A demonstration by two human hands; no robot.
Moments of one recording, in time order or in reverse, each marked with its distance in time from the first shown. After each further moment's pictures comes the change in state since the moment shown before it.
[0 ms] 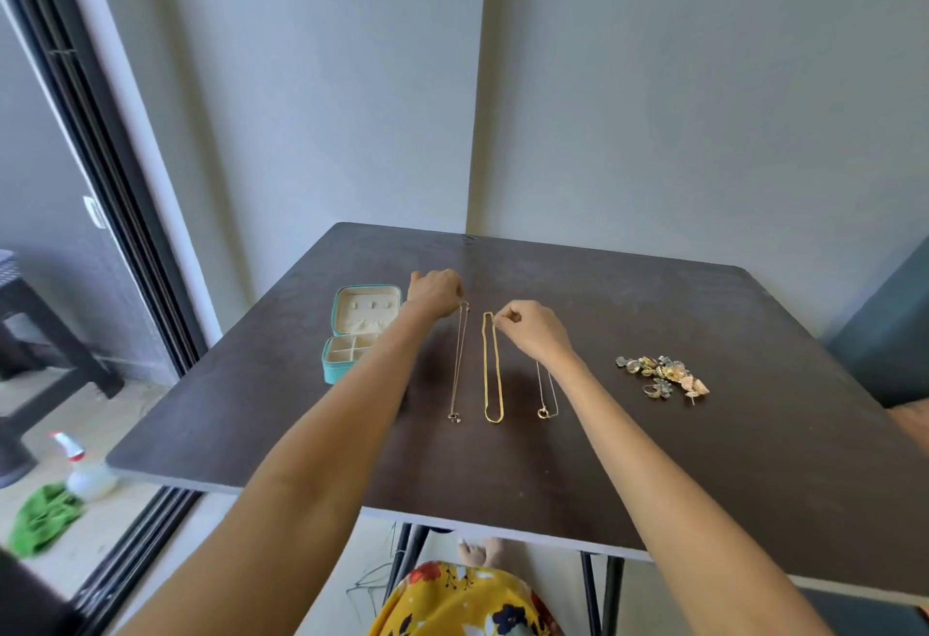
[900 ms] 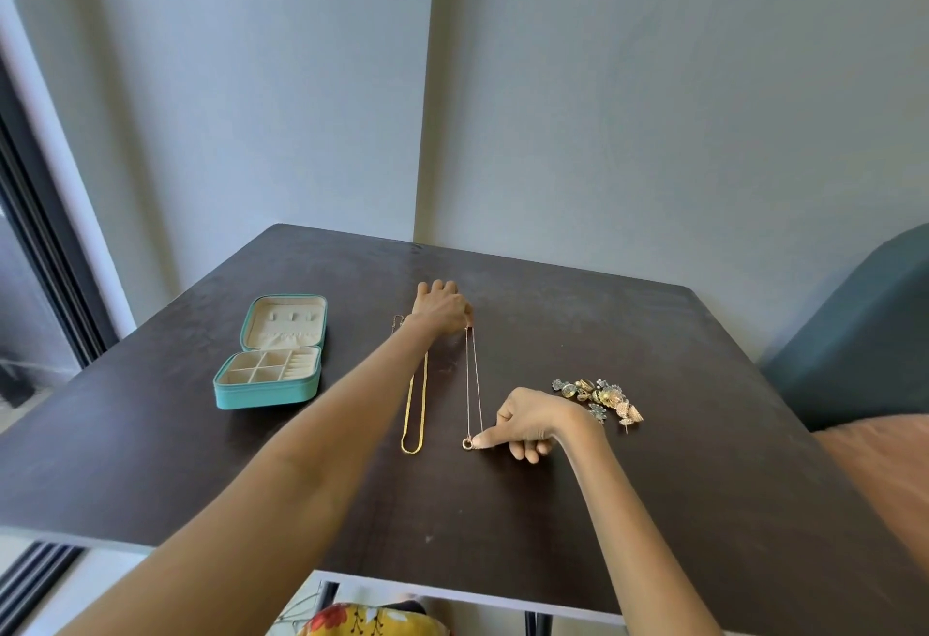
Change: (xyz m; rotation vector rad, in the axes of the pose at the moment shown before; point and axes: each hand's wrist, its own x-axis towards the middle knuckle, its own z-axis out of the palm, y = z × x) left_hand 0.053 0.083 0.043 0.175 -0.073 0.156; right_hand -0.043 0.072 -0.045 -0.123 -0.648 0.229
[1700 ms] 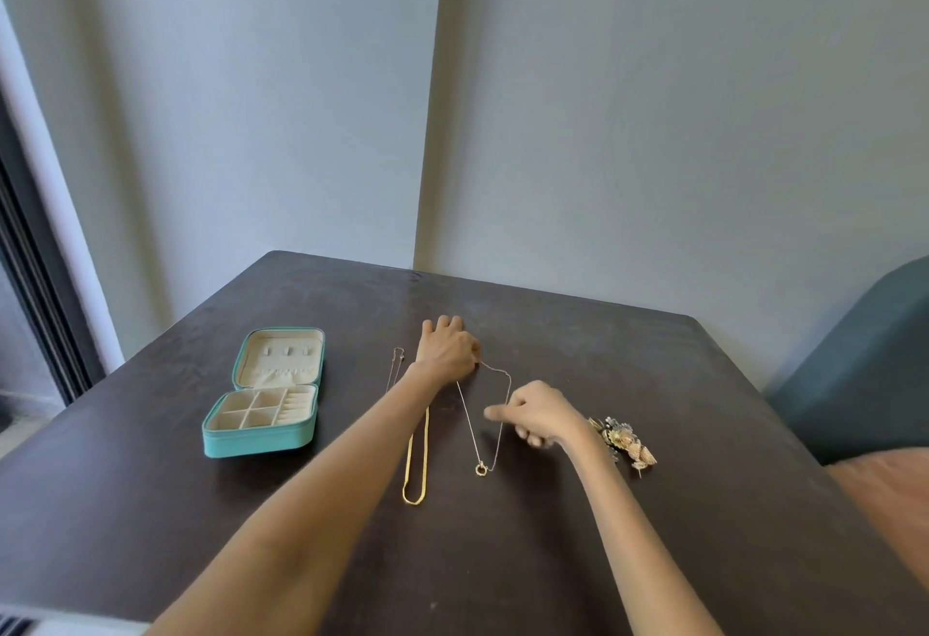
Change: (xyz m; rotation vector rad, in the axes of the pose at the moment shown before) left_hand -0.002 0.007 0.013 -0.099 0.125 -0.007; right_hand 0.052 0.012 -0.026 0.166 0.386 -0.048
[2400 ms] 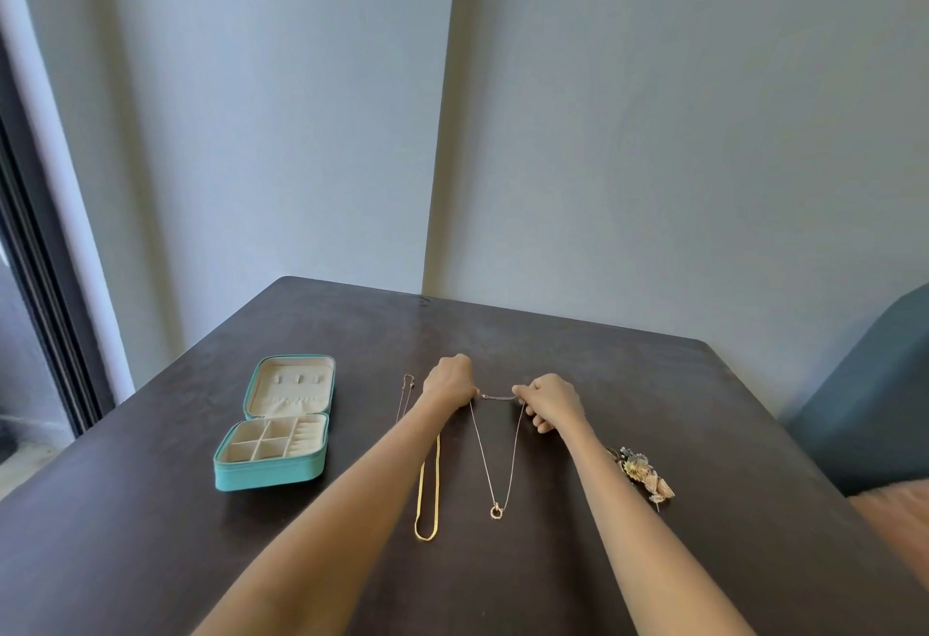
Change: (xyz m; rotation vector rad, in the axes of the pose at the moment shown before) left_hand -0.009 -0.001 -0.009 -0.467 -0.124 -0.281; right_hand 0.053 -0.008 -0.012 0.056 0.265 0.133
